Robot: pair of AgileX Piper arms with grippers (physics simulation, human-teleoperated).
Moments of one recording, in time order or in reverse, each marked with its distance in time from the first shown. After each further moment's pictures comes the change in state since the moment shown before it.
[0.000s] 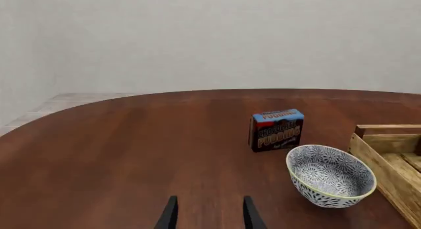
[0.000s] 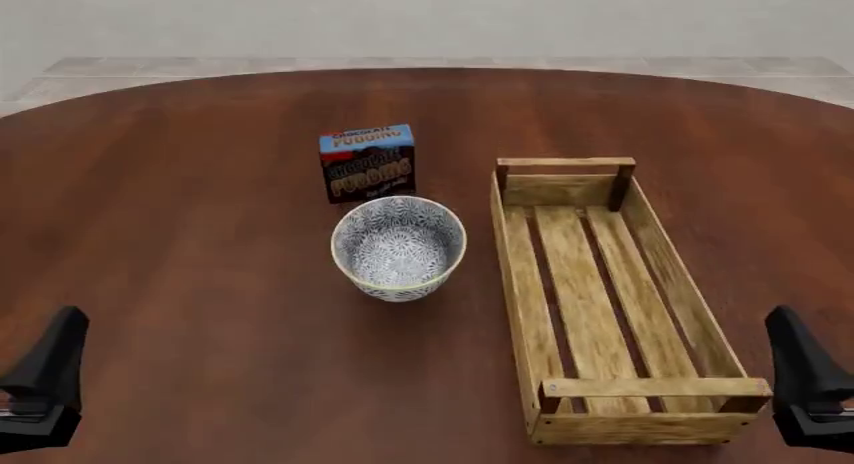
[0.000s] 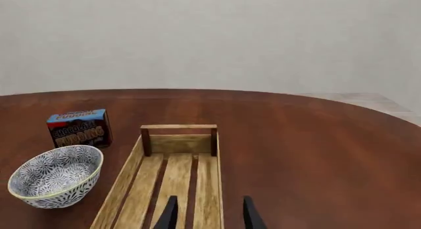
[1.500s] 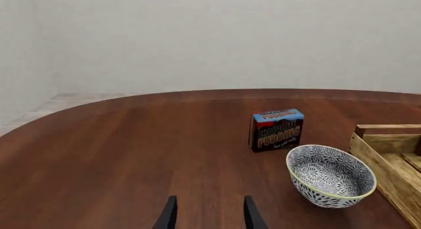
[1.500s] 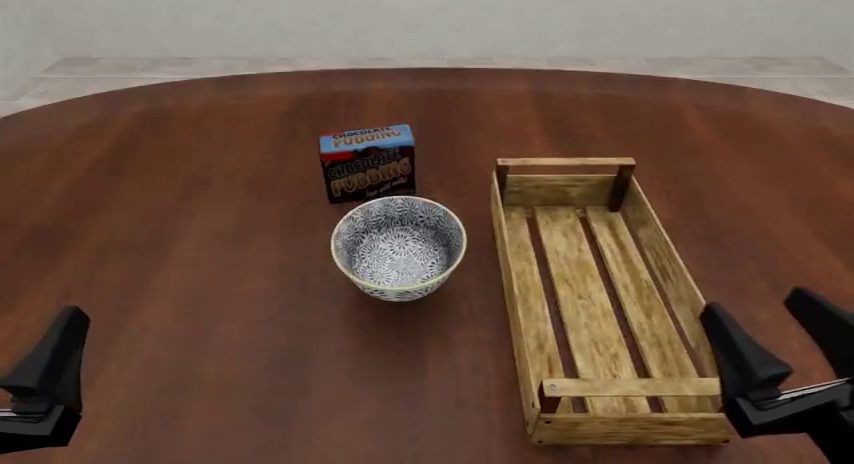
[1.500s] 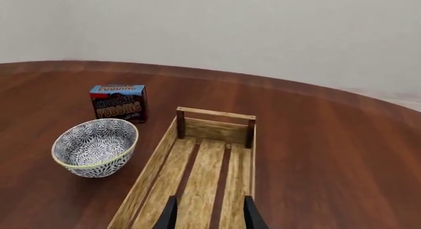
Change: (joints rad) left arm 0.000 0.000 0.000 0.000 0.000; right arm 0.184 0.270 -0.004 -0.175 -0.041
